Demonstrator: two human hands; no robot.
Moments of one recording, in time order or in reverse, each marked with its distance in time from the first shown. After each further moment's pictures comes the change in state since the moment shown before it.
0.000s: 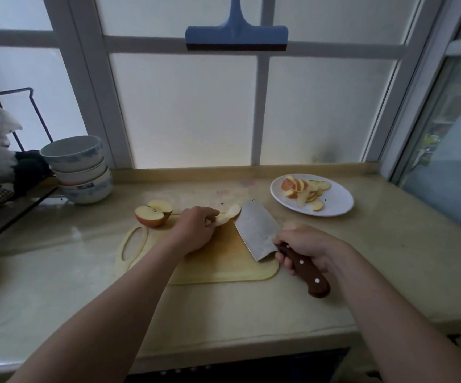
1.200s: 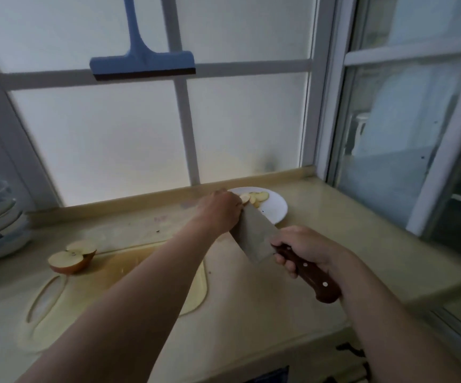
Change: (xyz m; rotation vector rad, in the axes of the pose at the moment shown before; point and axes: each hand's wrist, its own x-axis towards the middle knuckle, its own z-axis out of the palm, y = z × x) left_hand 0.080 0.189 0.072 0.396 0.016 0.355; right_hand -0.042 0.038 -0.123 0.147 0.067 -0.162
